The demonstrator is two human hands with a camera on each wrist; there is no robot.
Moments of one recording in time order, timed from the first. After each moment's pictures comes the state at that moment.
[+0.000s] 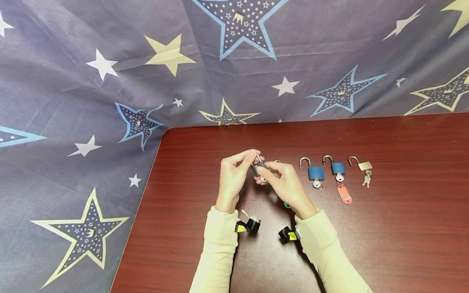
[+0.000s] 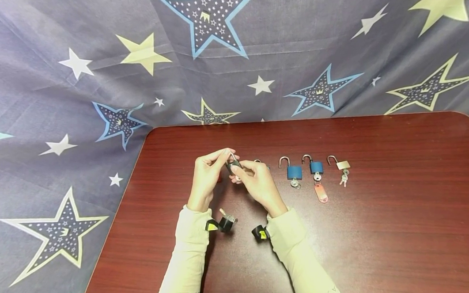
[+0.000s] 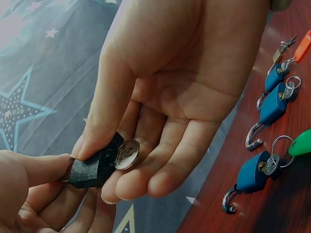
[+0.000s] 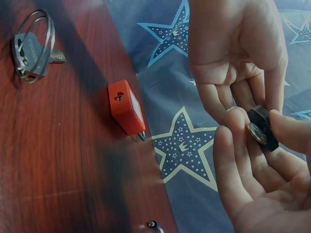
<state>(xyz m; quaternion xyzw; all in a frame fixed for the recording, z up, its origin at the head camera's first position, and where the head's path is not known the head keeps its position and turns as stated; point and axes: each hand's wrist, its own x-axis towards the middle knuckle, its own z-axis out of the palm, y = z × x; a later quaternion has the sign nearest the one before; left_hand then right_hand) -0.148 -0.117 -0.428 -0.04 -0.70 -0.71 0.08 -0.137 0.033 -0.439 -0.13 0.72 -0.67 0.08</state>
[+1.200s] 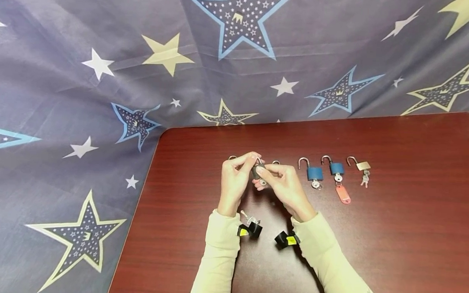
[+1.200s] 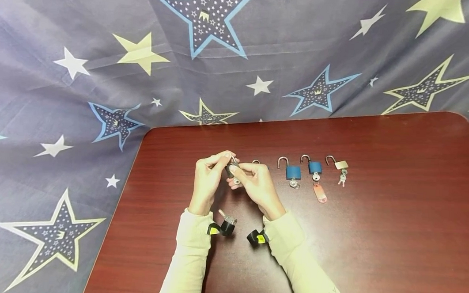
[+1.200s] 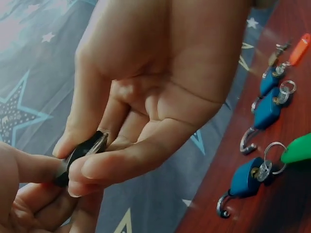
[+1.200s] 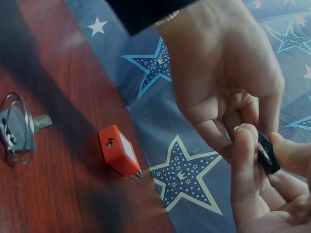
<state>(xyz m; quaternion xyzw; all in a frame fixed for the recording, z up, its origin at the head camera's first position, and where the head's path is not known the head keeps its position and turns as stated) -0.143 -0.112 -0.425 -0.05 -0.74 -0.67 0.11 -0.130 0.028 -0.436 -0.09 0.64 -0.76 0.09</state>
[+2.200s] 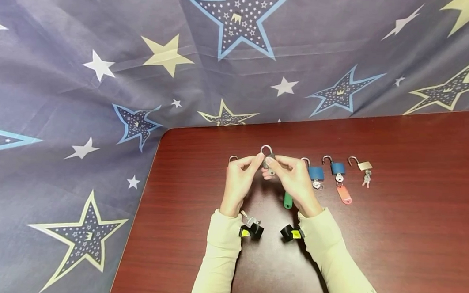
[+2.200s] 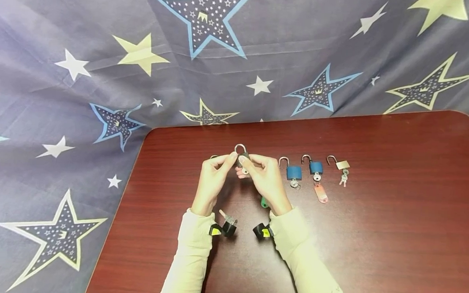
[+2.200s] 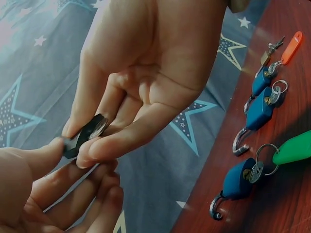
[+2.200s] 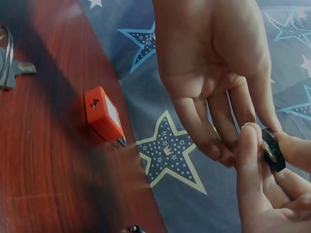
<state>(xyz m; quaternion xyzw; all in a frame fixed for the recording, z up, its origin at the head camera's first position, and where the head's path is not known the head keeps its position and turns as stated) -0.144 -0.105 -0.431 0.00 -0.77 -0.64 0.07 -0.140 0.042 -0.428 -0.05 0.66 -0.75 0.05</state>
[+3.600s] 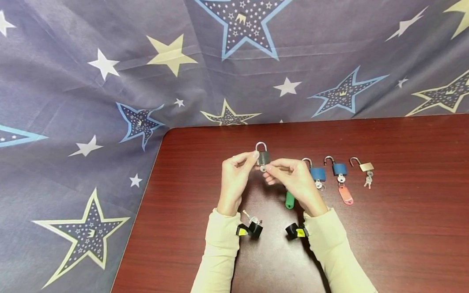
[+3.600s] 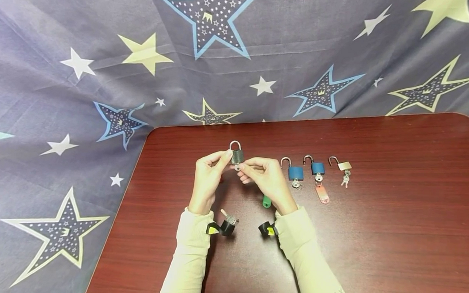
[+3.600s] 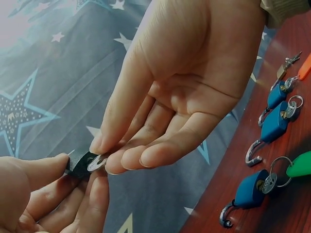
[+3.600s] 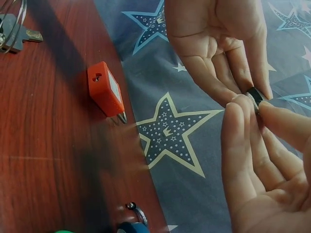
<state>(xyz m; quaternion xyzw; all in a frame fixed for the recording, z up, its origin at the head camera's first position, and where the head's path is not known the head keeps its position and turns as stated) -0.144 -0.113 -0.423 0.02 -0.68 -0.73 0.08 -0.143 0.051 -0.431 -0.10 0.65 -0.74 0.12</state>
